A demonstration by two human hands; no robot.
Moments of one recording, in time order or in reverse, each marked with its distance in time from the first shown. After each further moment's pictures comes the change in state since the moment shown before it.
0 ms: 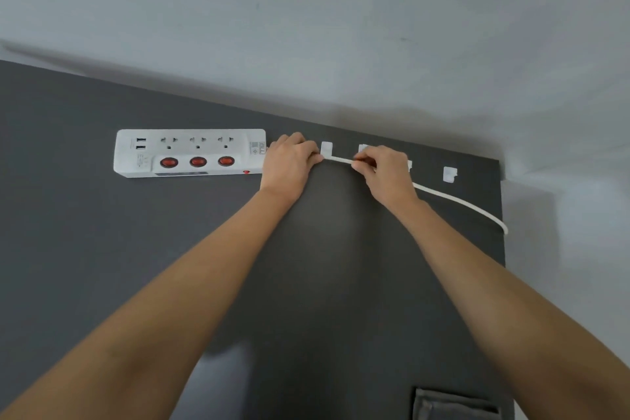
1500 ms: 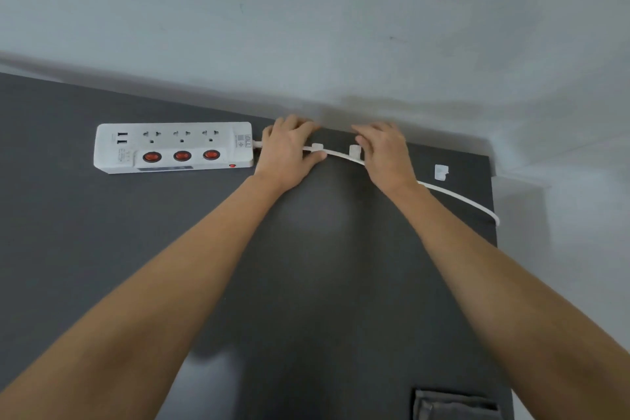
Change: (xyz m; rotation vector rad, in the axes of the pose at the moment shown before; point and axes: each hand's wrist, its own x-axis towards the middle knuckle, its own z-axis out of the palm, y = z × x) left_hand 0.020 0.009 -0.011 -0.062 -0.111 0.065; right_hand 0.024 0.005 -0.012 -0.182 0.159 -0.204
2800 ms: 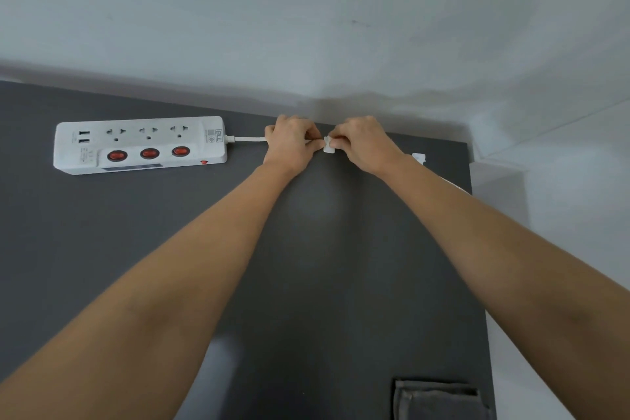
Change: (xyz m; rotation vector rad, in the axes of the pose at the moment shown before) left_hand 0.025 0.036 0.036 -0.093 -0.024 -0.122; right_hand 0.013 0.017 -0.017 -0.023 -0.338 -0.165
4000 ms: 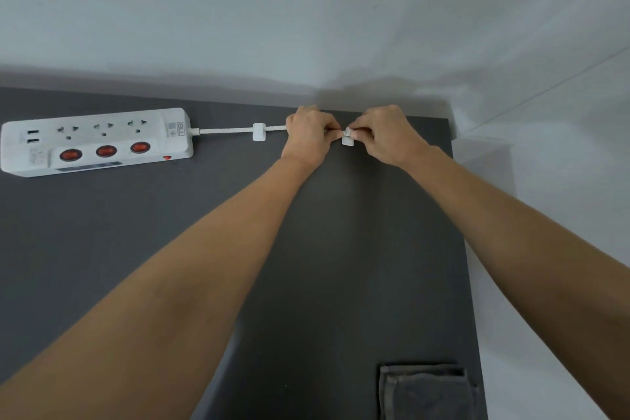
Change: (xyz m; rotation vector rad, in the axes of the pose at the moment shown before) left_hand 0.002 0.055 0.047 -0.087 -0.063 0.083; right_hand -0.049 0.058 -0.016 -0.028 0.033 0.036
